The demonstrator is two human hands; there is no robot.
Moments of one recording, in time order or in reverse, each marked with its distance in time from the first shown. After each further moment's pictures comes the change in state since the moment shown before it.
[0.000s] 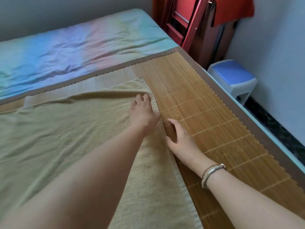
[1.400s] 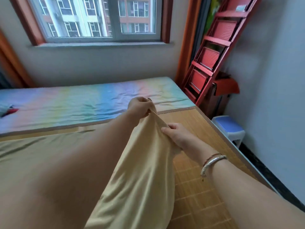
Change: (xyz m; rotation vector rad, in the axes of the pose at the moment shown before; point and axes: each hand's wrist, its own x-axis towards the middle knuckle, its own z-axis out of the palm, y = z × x) left_hand -0.204 -0.115 -0.417 -1.063 0.016 -0.192; right_hand -0.225 -0.406 0.010 0.245 -0.102 0.039
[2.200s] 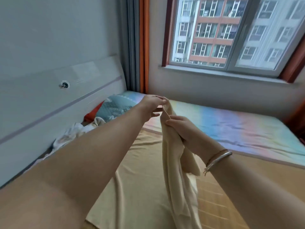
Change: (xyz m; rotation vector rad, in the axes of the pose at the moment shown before) left_hand -0.150 0.028 -0.584 -0.178 0.297 -0.039; right_hand -0.082 -0.309 0.486 0.106 -0.438 -0.182
